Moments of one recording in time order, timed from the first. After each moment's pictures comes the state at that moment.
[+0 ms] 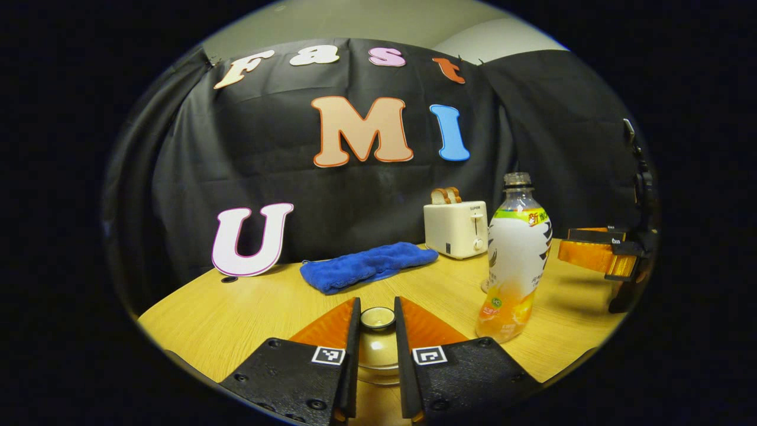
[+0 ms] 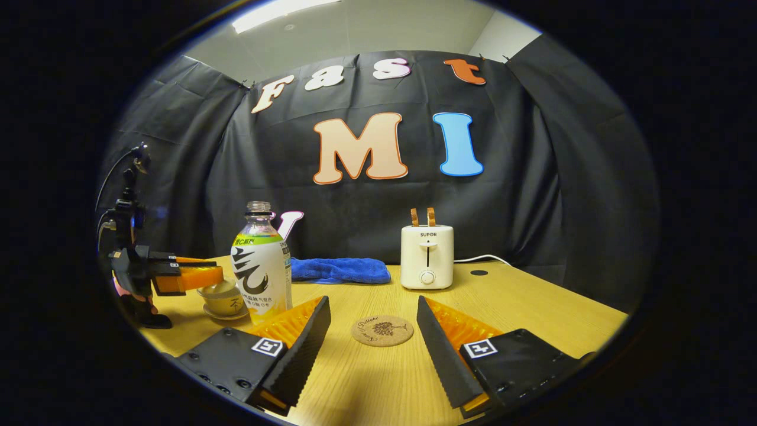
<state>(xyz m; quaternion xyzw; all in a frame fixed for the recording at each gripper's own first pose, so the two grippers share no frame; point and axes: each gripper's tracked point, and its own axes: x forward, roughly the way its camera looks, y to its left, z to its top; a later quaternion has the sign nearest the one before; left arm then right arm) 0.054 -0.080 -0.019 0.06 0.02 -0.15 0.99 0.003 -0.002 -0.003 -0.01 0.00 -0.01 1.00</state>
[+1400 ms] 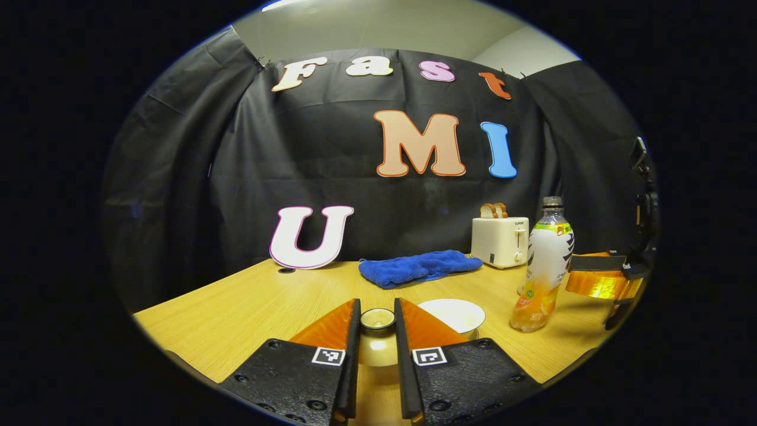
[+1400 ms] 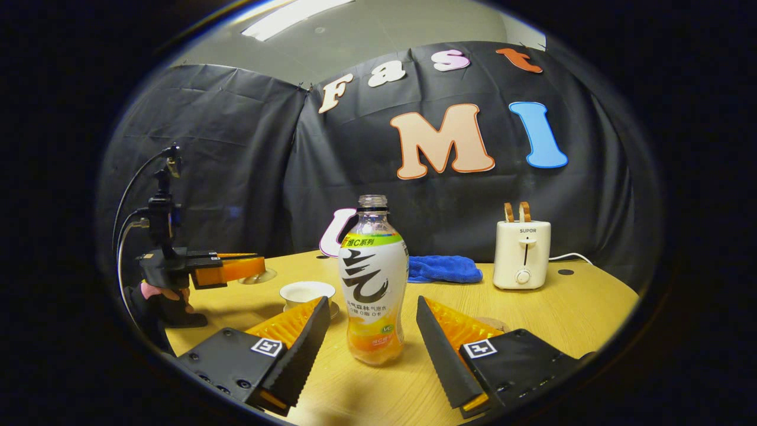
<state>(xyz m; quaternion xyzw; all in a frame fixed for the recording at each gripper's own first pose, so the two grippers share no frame) 0.013 -0.002 -0.010 0.03 0.01 -0.04 1.00 0.008 0.113 -0.013 -0.01 0.02 0.18 0.98</state>
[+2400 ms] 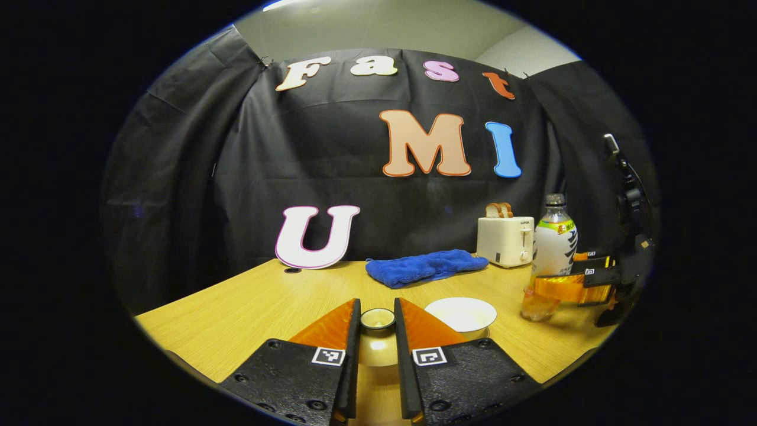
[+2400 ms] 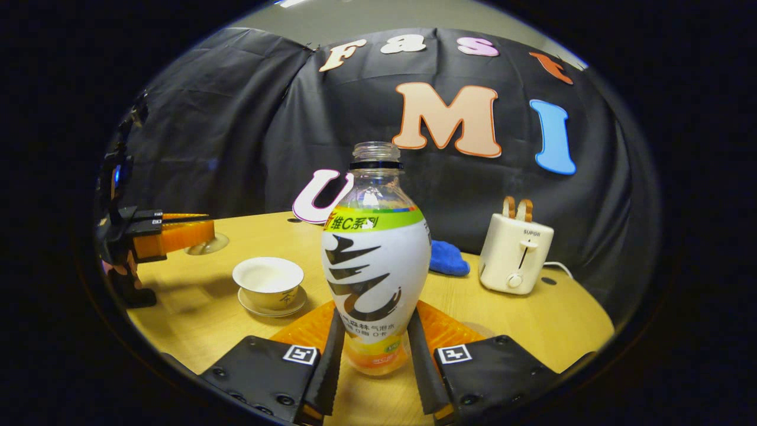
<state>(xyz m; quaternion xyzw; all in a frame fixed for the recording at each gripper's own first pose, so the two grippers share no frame) 0.015 0.012 -0.010 0.03 0.01 -0.03 1.00 0.057 0.121 -0.024 -0.13 0.08 0.11 0.98</state>
